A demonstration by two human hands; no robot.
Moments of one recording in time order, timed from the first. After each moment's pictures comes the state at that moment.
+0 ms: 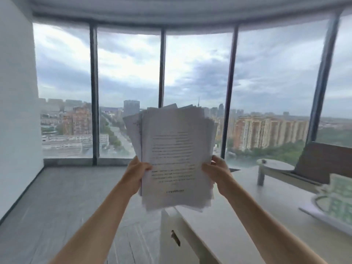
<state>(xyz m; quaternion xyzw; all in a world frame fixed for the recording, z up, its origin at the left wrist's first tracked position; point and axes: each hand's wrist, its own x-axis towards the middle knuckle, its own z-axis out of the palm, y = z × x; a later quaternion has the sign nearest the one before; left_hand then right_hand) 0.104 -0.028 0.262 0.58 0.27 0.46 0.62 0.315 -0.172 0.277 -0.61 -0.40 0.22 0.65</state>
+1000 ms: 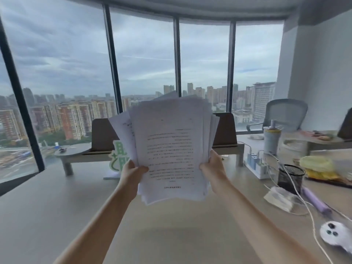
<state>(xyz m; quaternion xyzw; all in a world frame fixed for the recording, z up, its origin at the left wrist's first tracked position) 0.494 -0.420 0.214 0.67 0.03 0.15 0.73 0.494 -0.660 0.222 -0.75 0.01 -0.16 0.64</state>
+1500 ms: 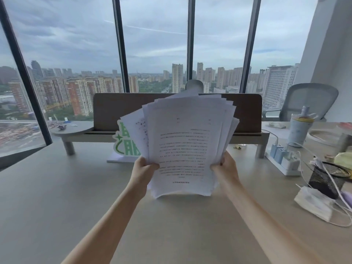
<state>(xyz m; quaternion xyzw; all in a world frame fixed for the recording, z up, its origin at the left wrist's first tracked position) 0.549 -0.407 0.158 0.70 0.04 0.12 0.71 0.566 -0.645 0.154 -0.74 0.03 -0.13 0.65</state>
